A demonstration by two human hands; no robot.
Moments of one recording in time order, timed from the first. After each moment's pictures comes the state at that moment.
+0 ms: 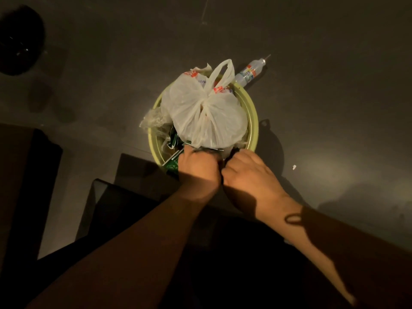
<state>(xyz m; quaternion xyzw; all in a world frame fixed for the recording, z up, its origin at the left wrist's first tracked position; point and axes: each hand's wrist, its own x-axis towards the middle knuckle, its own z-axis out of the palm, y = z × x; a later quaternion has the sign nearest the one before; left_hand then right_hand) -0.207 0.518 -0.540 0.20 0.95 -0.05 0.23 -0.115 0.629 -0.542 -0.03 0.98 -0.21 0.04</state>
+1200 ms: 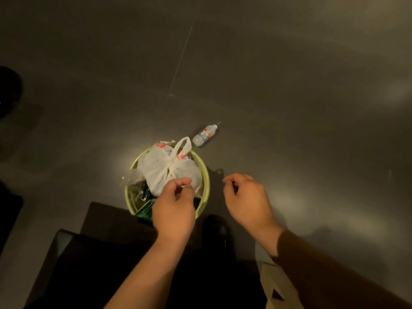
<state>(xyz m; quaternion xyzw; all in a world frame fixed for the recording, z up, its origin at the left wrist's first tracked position) -0.188 0.579 -0.354 -0.14 0.83 0.48 0.24 -0.118 0.717 -0.396 0.35 0.86 -0.36 0.04</state>
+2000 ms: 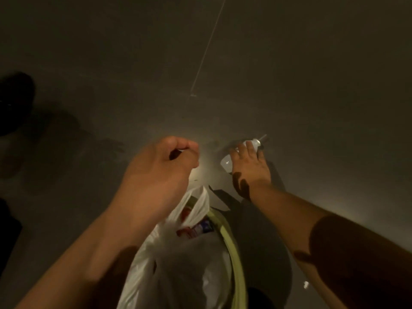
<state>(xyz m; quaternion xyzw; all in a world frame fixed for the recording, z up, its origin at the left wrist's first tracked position) -0.400 0.660 -0.483 0.02 0.90 0.33 0.28 -0.356 0.811 -0.700 0.15 0.95 -0.15 0.25</state>
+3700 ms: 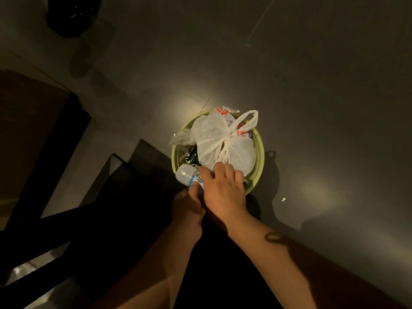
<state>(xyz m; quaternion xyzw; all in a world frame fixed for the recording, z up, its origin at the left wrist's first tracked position) -0.200 0.527 -0.438 -0.58 0.62 0.47 0.26 -0.188 0.604 -0.480 0.01 0.98 -0.18 0.10</state>
